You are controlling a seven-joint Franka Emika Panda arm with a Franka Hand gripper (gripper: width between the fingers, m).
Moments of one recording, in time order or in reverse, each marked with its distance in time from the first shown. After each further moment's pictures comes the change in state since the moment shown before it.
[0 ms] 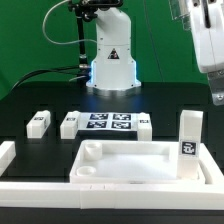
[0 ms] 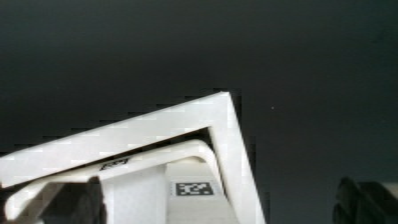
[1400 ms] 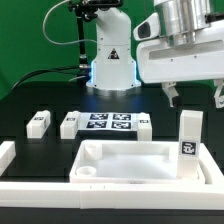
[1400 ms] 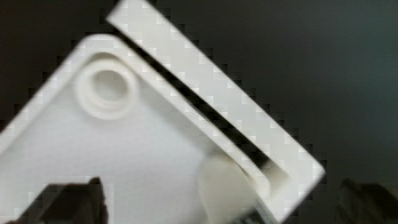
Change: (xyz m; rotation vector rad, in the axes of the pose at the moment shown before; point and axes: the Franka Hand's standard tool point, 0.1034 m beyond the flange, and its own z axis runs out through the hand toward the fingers) arm 0.047 0.100 0.025 -0.136 0.006 -1.087
